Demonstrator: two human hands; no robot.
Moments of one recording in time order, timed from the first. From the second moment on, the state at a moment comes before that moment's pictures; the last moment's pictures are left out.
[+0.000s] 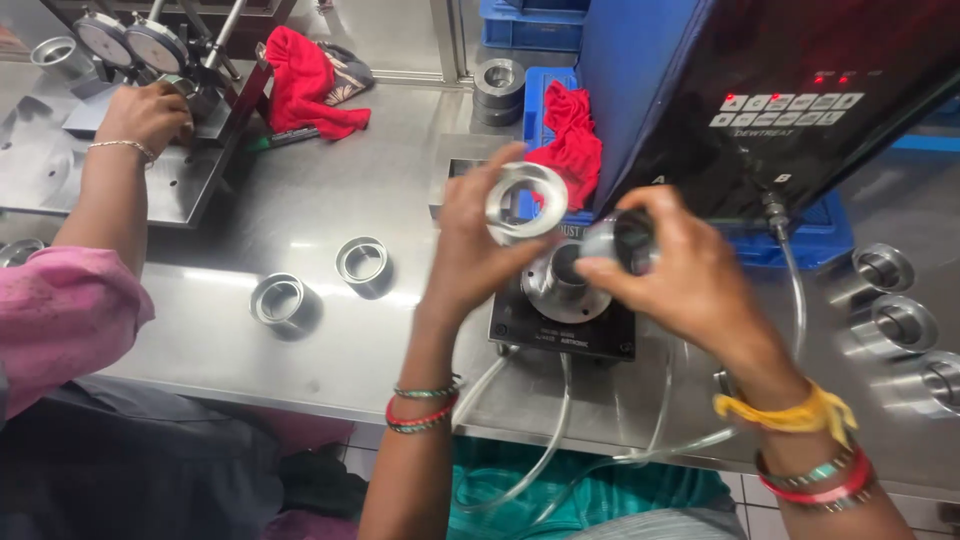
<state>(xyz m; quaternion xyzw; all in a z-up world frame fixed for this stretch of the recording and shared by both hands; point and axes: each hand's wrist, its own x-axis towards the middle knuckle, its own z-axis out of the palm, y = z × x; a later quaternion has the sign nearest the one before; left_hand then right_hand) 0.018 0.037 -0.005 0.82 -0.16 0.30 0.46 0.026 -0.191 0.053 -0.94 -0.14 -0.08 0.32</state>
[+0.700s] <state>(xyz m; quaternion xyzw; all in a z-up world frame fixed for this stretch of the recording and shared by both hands) 0.053 0.088 -0.098 0.93 0.01 0.21 0.29 0.025 -0.131 0.020 -0.96 -0.21 -0.08 0.14</state>
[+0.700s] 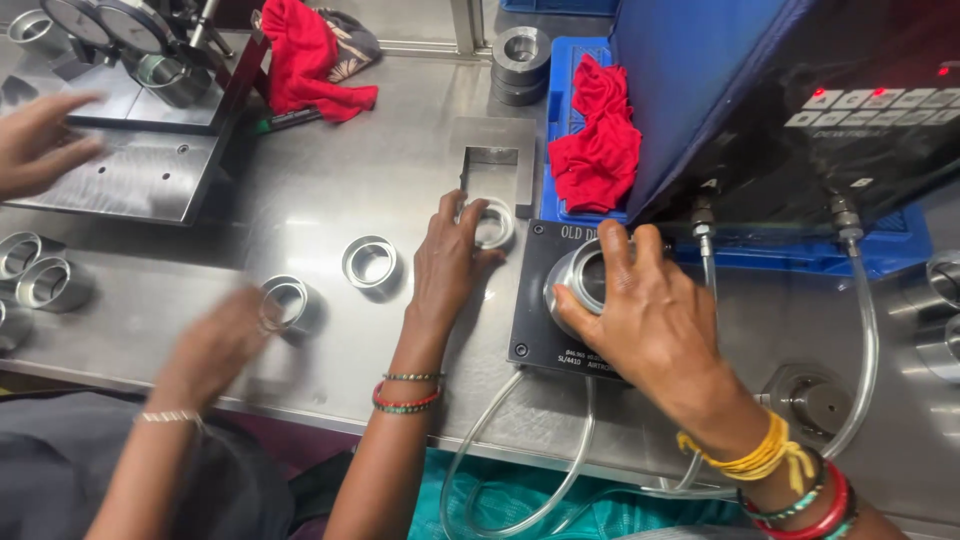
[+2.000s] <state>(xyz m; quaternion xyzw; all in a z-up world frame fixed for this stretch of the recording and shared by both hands) -0.024 0.094 -0.140 0.94 0.17 0.28 0.06 -0.002 -0.468 -0.082 -0.97 0.19 -0.02 0.13</state>
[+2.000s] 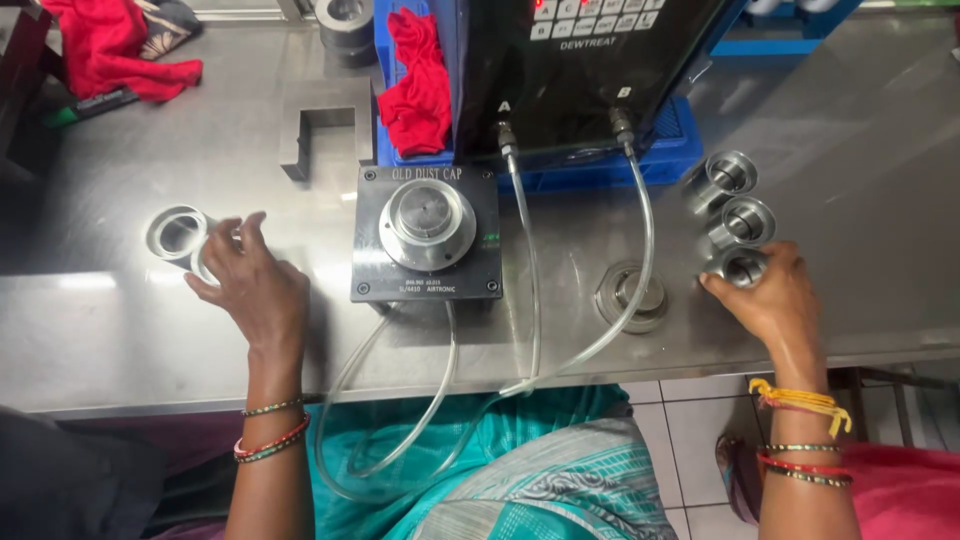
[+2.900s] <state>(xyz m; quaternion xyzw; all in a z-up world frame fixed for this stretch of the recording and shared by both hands) -0.029 -0.015 -0.026 0.89 0.00 0.29 0.36 -0.021 -0.368 -0.047 -0.99 -0.13 0.01 0.08</state>
